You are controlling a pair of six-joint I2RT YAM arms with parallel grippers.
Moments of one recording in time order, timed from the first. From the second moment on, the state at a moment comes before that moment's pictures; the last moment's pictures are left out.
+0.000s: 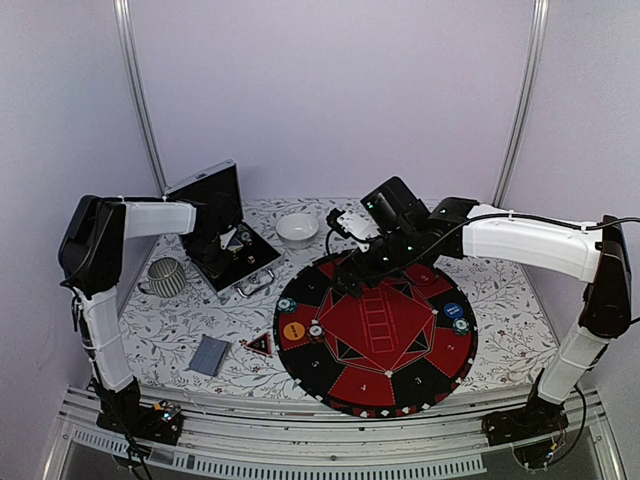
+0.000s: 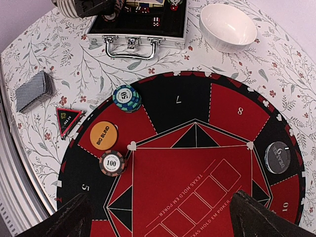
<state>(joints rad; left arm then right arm) -0.36 1.98 1.39 -0.69 -0.38 0.07 0.91 1.70 1.43 -0.58 0.00 0.02</state>
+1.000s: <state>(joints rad) -0.36 2.00 1.39 -0.71 -0.36 0.09 0.91 1.71 1.43 -0.58 0.00 0.02</state>
